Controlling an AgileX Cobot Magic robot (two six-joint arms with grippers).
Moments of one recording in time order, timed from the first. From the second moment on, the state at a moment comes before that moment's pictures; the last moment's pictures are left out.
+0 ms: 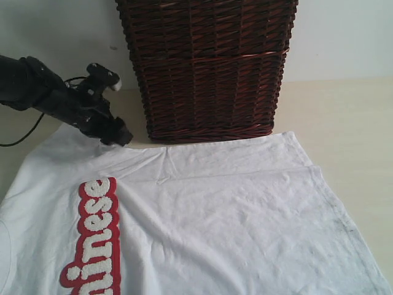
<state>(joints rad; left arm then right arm) -0.21 2.18 -1.43 -0.73 0.46 1.21 -0.02 0.01 0.00 -0.22 0.25 0.19</state>
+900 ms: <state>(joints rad) -0.21 2.19 -1.43 -0.54 0.34 1.60 -0.02 0.01 0.00 -0.22 0.25 0.19</state>
